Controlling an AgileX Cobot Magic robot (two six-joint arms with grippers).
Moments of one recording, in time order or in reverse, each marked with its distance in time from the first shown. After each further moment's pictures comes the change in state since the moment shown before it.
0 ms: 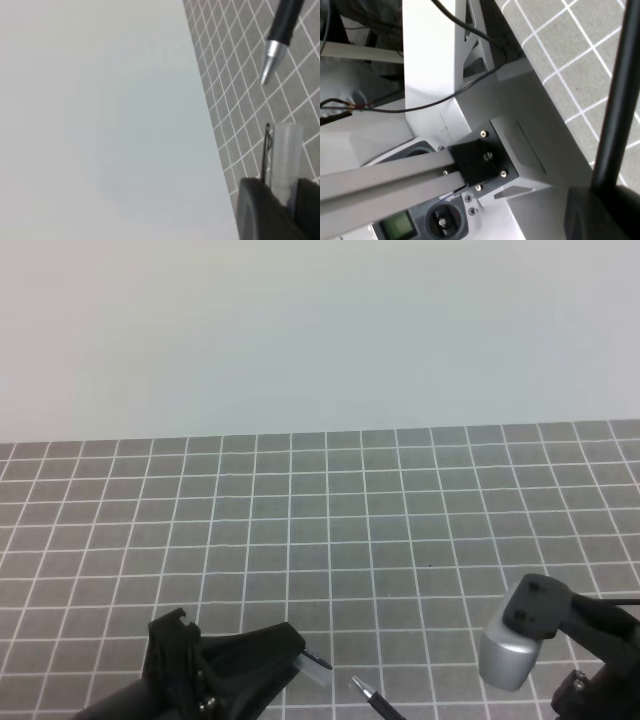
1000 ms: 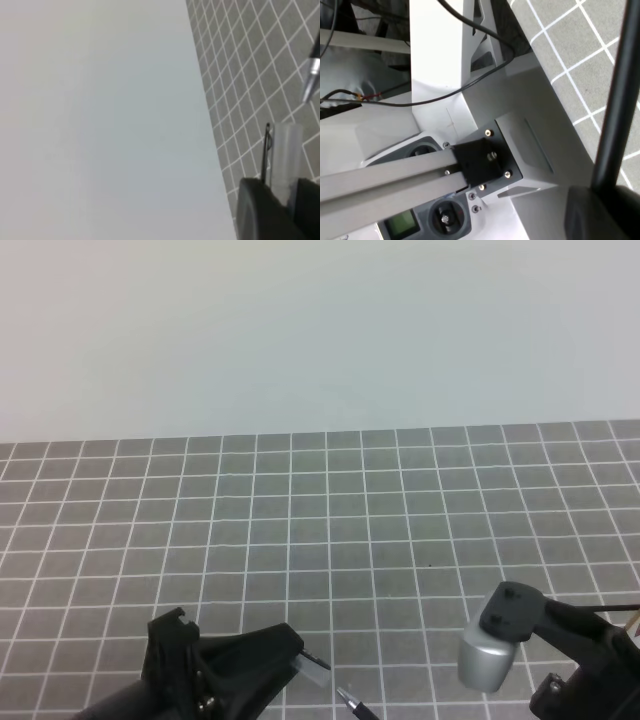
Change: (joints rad) left arm -0.002 0.000 0.000 0.001 0.002 -0.023; right arm 0.000 0.057 0.000 0.032 0.000 -0.056
